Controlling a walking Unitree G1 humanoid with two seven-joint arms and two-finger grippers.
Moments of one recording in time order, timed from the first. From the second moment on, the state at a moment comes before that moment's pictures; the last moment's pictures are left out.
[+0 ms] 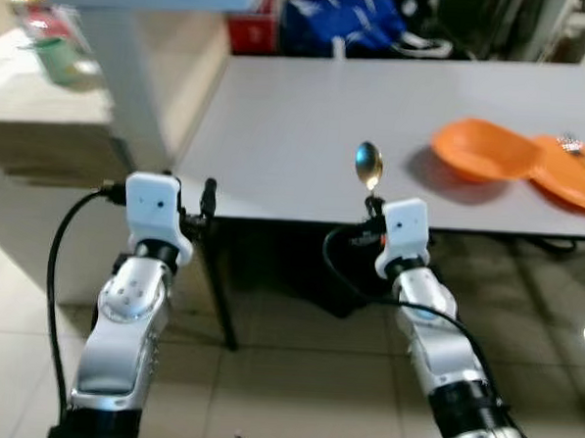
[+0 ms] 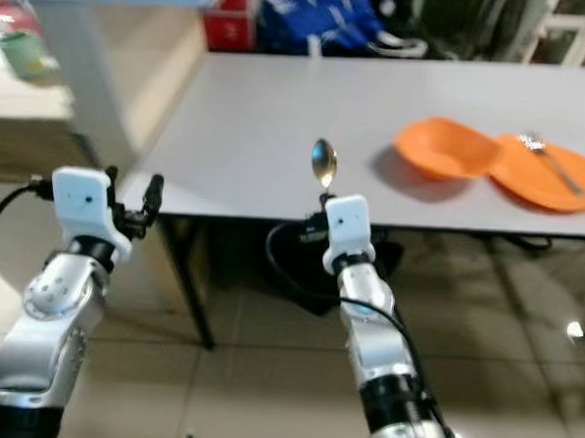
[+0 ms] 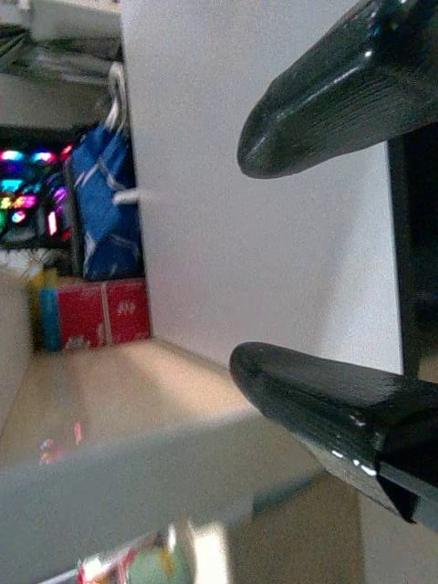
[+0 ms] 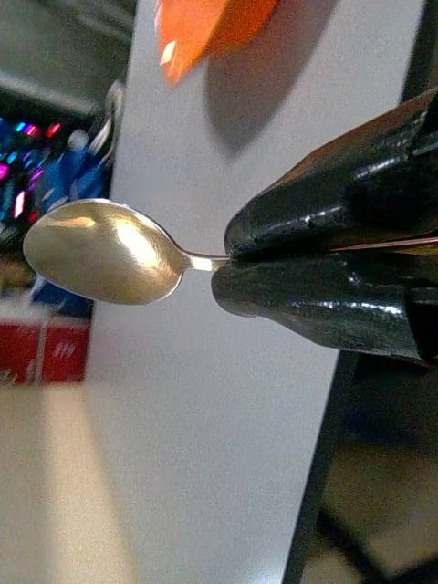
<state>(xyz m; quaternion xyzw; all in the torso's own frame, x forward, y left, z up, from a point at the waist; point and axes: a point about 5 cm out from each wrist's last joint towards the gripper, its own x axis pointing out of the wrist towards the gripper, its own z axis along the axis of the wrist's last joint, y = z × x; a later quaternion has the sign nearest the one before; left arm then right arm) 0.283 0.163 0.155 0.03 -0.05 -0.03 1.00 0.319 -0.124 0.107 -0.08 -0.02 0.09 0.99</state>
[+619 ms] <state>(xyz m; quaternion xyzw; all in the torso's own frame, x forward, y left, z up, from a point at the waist) 0.284 0.157 0.159 0.04 -0.06 -0.05 1.00 0.322 -0.132 0.110 -0.09 -0.03 0.07 0.99</state>
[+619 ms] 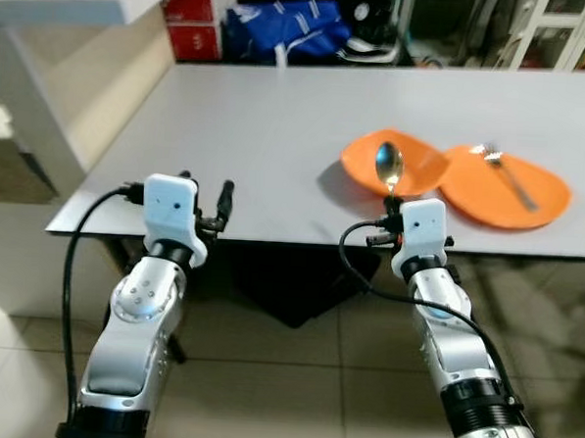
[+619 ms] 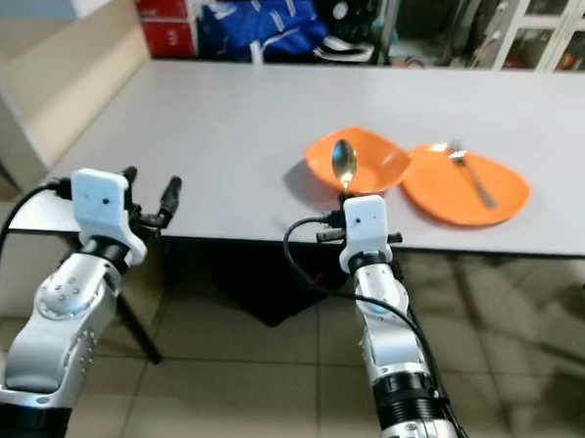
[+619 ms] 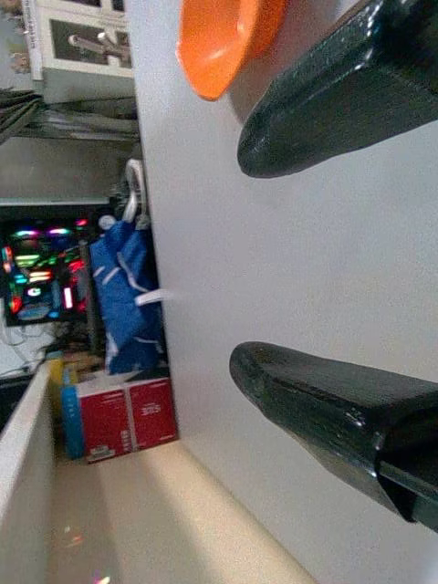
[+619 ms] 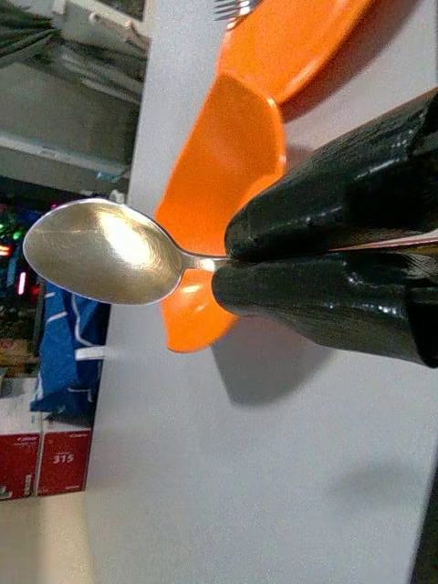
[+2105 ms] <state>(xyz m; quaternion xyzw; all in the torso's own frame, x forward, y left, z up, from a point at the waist) 0.285 0.155 0.160 0.04 -0.07 -0.06 1.00 0.326 -0.125 0.113 -0.10 -0.03 0.07 0.99</state>
